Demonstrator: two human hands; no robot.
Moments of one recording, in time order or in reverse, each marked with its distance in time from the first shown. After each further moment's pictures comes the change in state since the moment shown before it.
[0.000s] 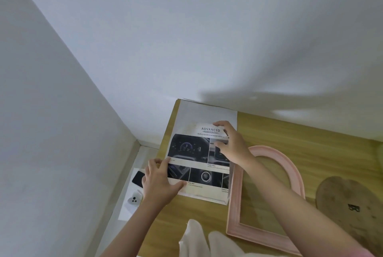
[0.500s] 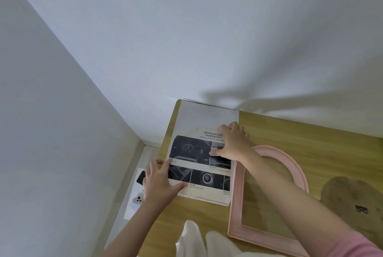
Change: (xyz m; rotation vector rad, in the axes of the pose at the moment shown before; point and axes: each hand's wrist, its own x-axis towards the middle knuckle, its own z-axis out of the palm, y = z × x) left_hand 0.001 0.003 -0.003 0.028 0.002 0.003; right_hand 0.023 0.008 0.001 -0.675 -0.140 0.087
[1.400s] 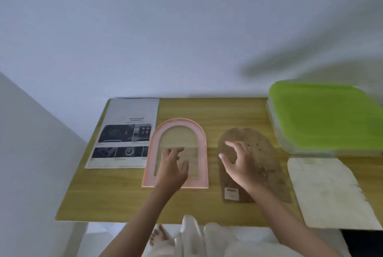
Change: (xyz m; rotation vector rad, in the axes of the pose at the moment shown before) left_hand -0.159 0.212 0.117 -0.306 -0.022 0.376; right_hand -0.269 0.232 0.045 0.582 0.633 0.102
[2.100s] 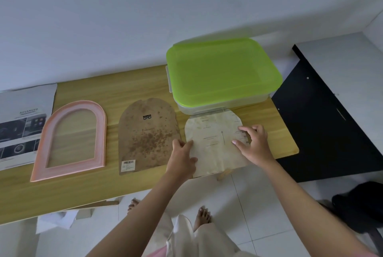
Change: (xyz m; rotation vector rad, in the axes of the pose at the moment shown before) left_hand -0.069 0.153 0.255 0.225 -0.406 0.050; right_hand -0.085 0.251 -0.220 -0.069 -0.017 0.340
